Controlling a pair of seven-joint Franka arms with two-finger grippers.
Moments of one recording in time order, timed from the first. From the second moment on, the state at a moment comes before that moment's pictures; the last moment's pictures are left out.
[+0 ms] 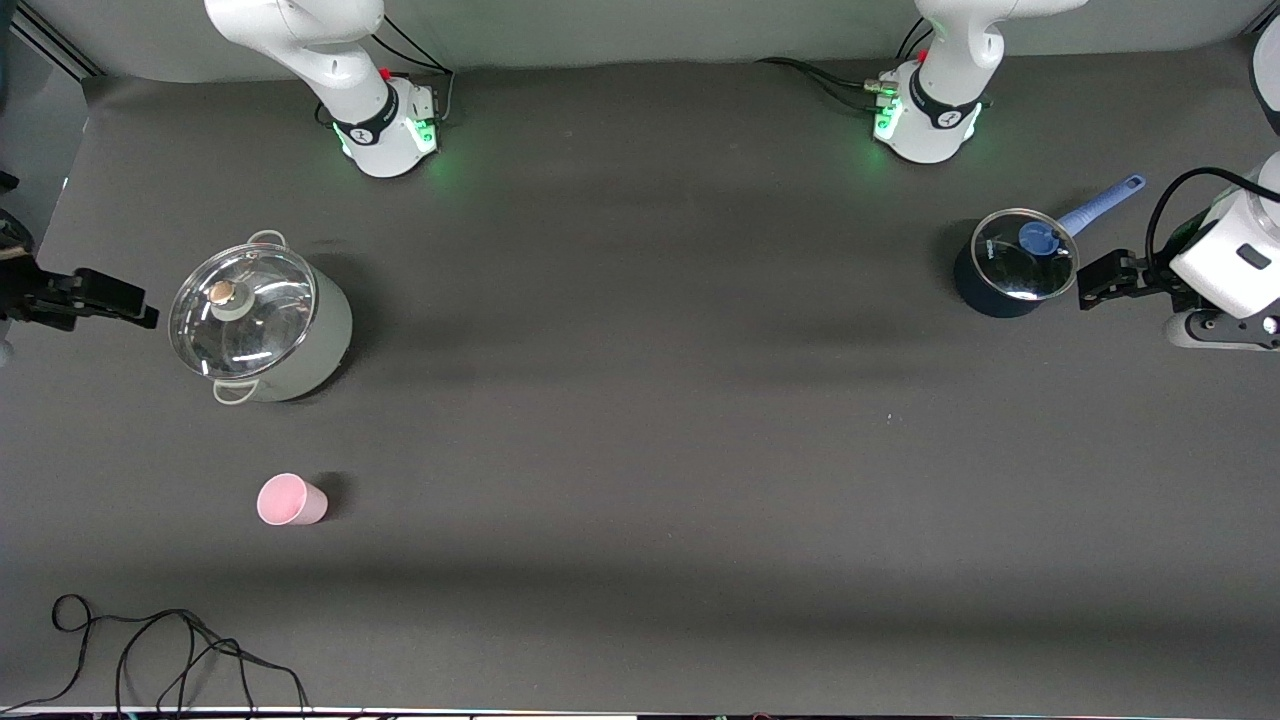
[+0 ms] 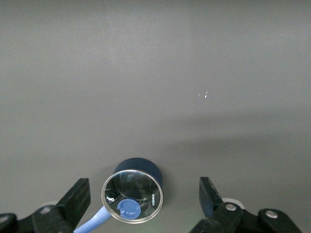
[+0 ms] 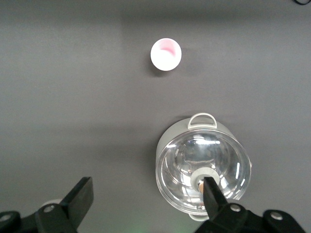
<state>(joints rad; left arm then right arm) 0.05 0.03 -0.09 -1.65 0.05 1.61 0.03 0.04 0.11 -0.12 -1.49 0.04 1.53 -0.05</state>
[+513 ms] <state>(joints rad) 0.05 0.04 -0.09 -1.63 0.05 1.62 0.03 0.05 0.06 -0.11 -1.61 0.02 1.59 -0.05</state>
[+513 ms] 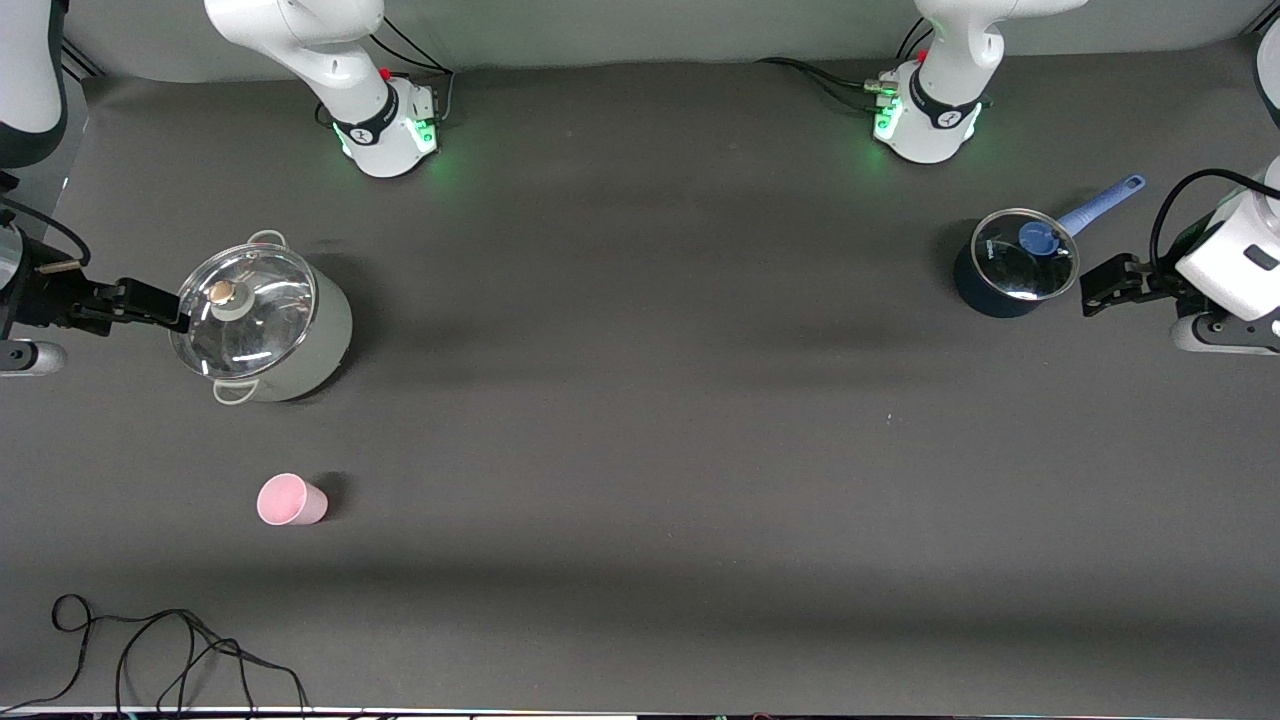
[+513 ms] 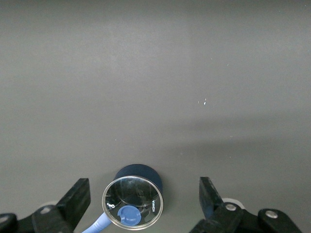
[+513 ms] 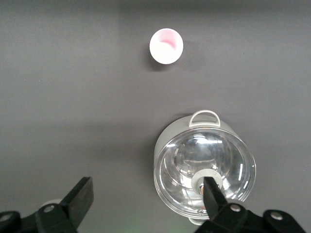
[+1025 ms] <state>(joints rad) 0.05 0.06 -0.09 -1.61 0.05 1.62 0.03 0.06 0.05 -0.11 -1.63 0.00 1.65 -0.04</state>
